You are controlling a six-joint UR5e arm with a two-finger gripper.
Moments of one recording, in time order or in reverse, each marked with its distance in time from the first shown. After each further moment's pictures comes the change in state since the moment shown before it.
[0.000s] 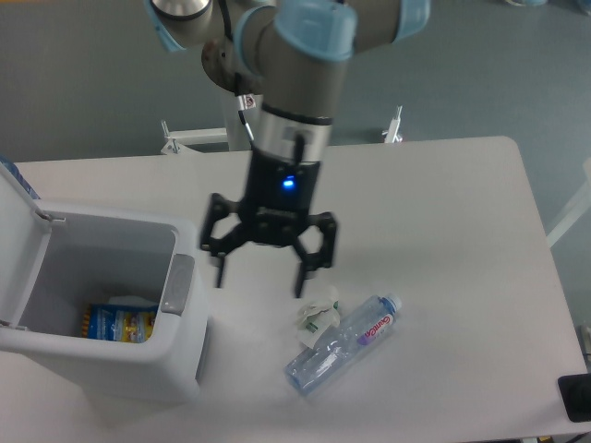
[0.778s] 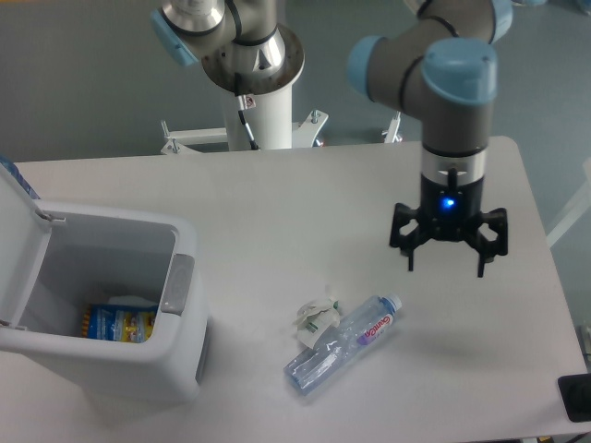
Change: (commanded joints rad) arm 0.166 -0.109 -0.048 -0.118 0.301 0.809
